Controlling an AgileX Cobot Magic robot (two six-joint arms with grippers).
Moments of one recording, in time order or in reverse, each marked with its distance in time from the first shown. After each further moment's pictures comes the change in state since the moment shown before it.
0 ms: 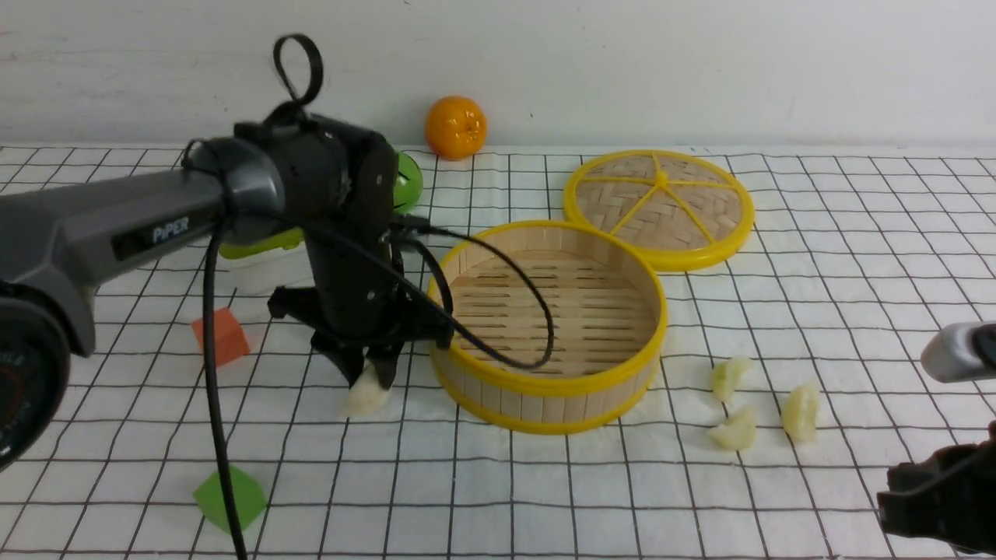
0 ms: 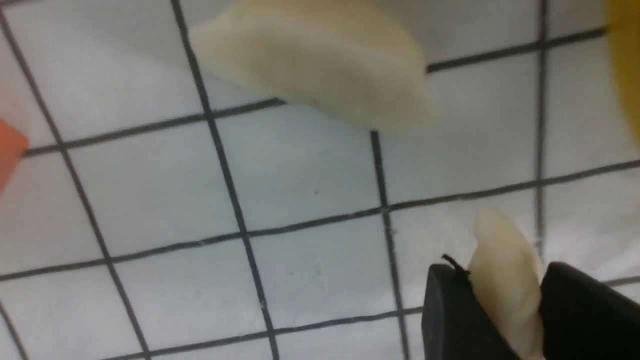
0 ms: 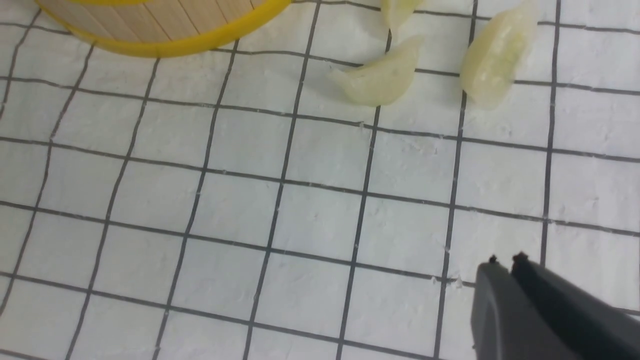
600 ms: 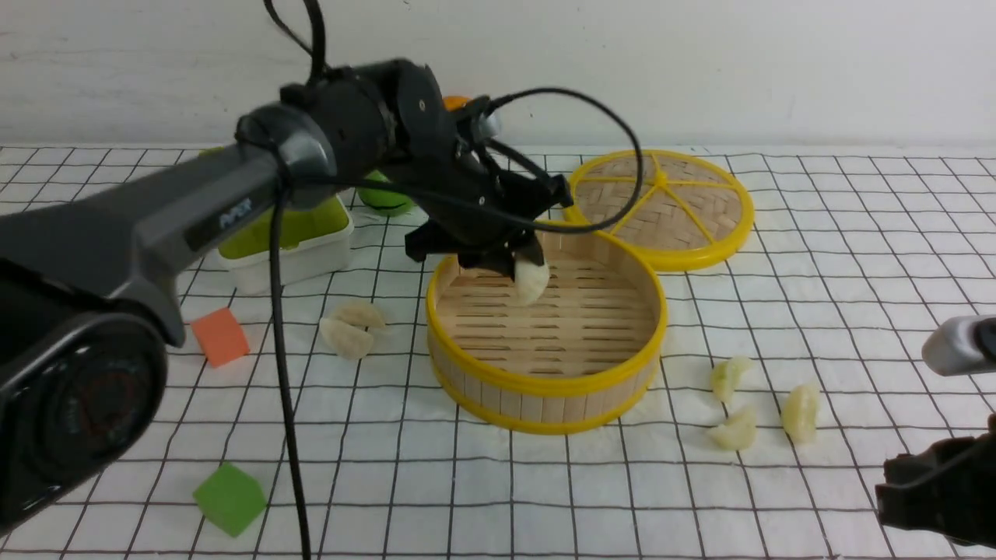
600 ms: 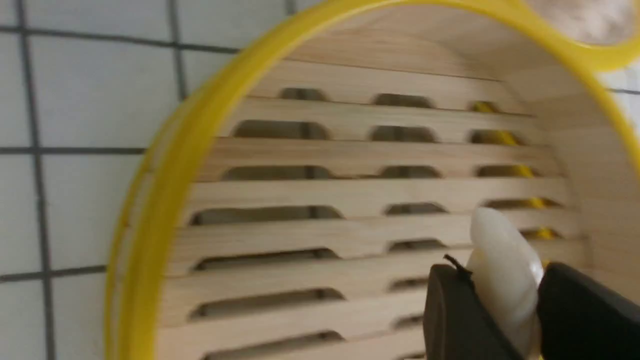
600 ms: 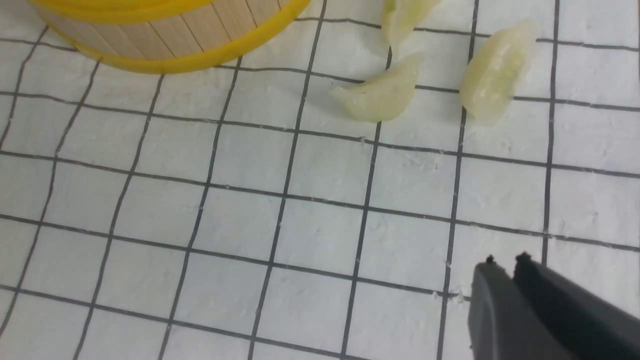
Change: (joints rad) right arm 0.000 0.002 0.000 0.000 -0.026 0.000; left arm -0.031 0.186 -0.271 -0.351 -0.304 -0.178
